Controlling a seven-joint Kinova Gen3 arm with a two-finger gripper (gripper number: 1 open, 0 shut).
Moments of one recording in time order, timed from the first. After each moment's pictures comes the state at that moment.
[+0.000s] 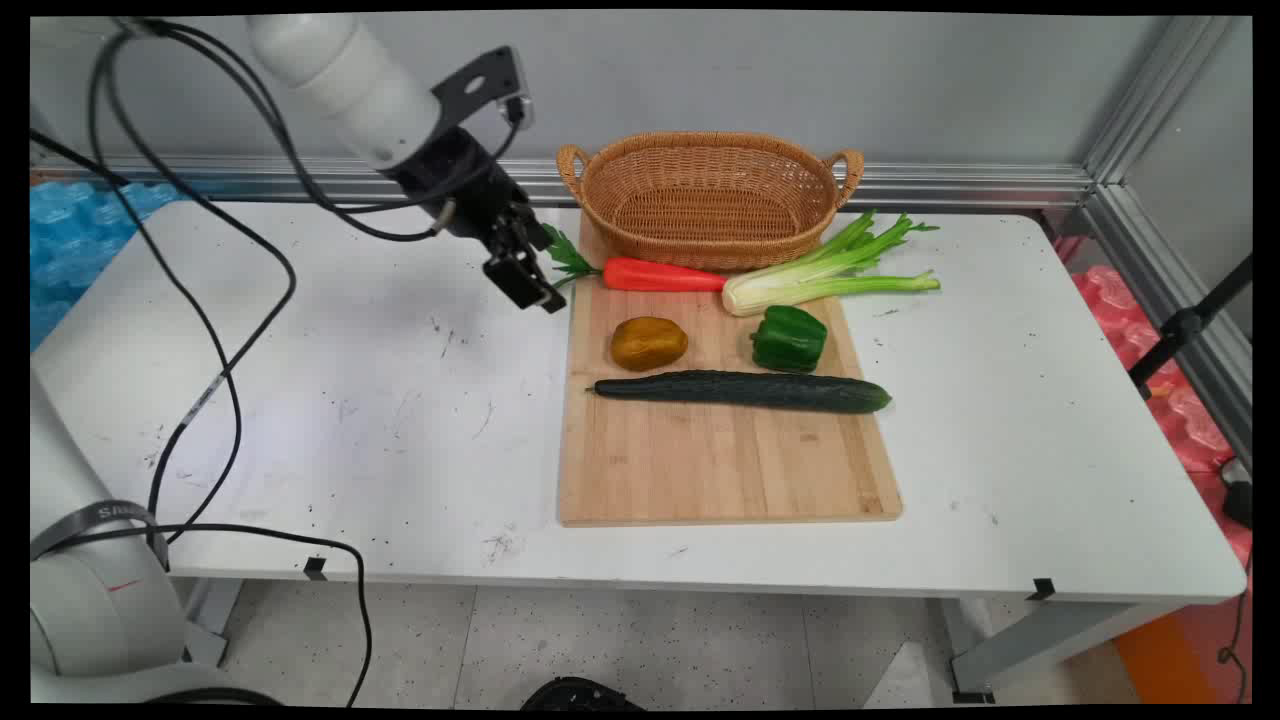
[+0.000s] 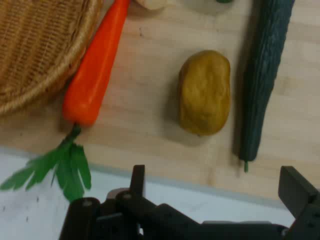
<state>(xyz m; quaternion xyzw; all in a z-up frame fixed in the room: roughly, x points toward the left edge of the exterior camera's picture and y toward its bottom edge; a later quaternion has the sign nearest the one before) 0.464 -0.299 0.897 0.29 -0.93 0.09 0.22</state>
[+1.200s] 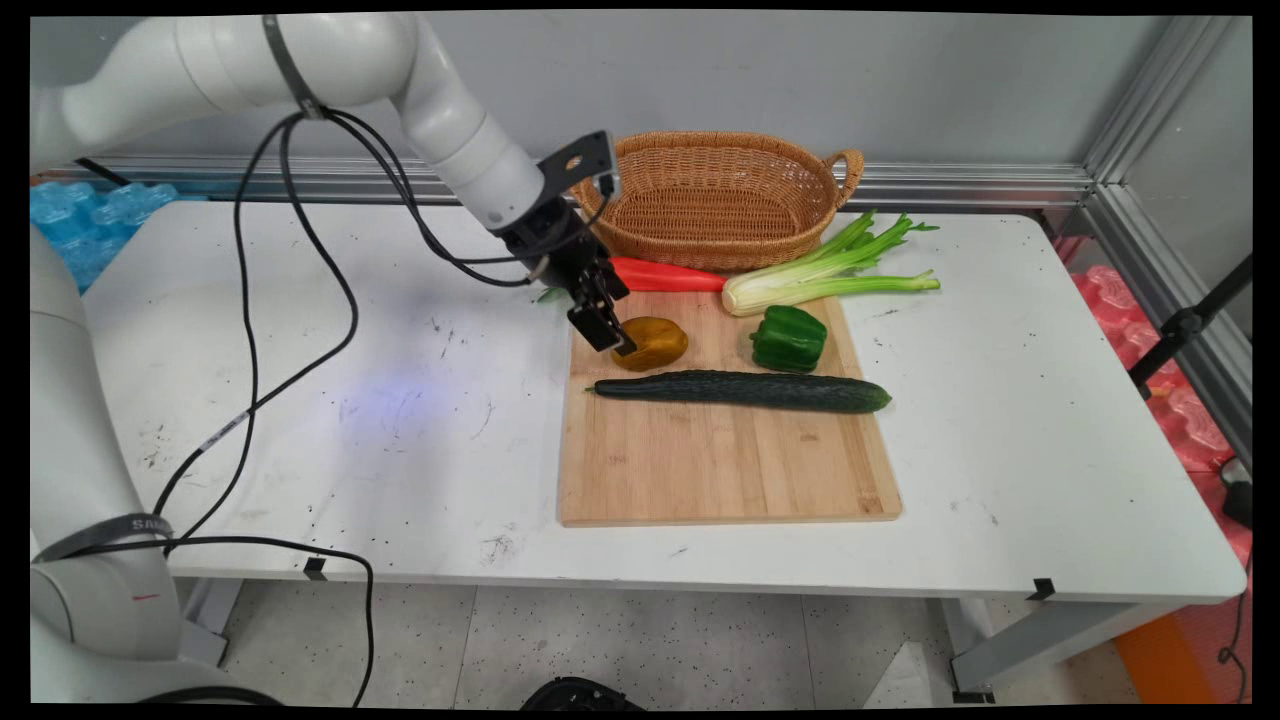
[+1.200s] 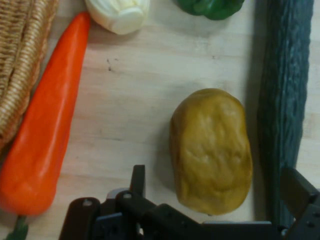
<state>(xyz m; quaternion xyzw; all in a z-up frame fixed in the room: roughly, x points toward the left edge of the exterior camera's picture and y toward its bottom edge) 0.425 -0.364 0.807 0.25 -0.93 0.05 0.25</state>
